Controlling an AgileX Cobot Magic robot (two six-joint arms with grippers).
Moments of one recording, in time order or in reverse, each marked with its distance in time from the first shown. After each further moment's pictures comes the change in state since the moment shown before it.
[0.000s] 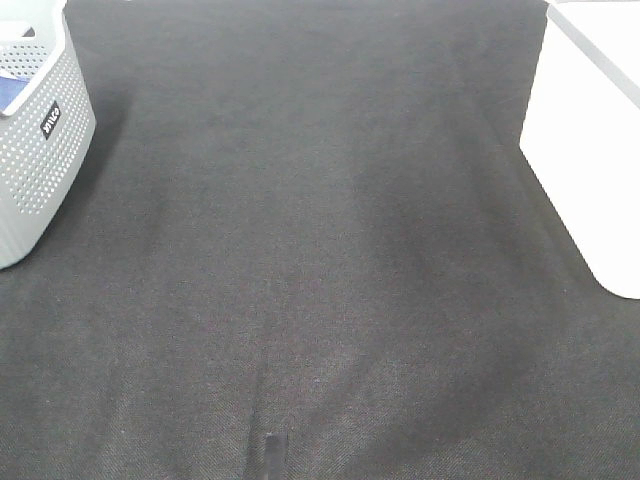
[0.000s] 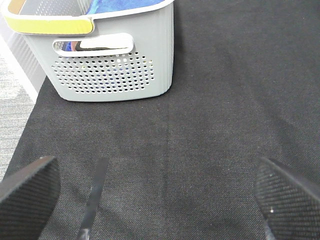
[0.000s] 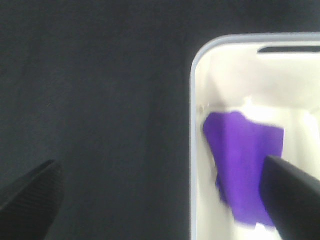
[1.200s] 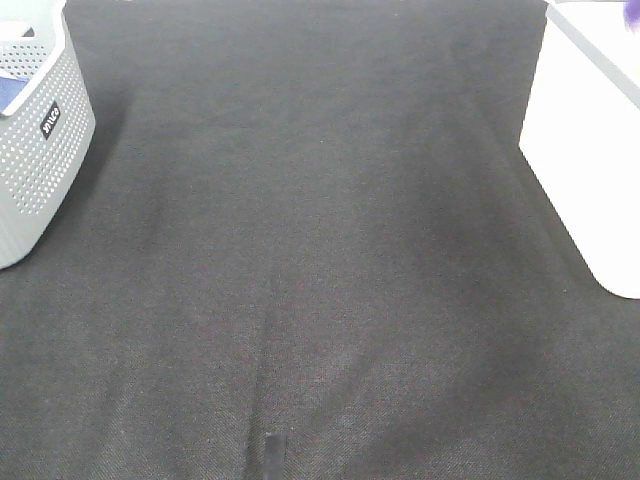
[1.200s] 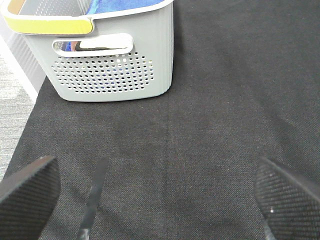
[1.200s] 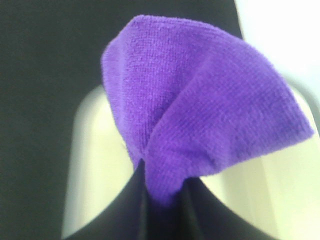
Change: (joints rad) left arm 0.000 0.000 0.000 0.000 0.000 0.000; right arm -0.143 0.272 -0.324 -0.067 -0.002 -0.071
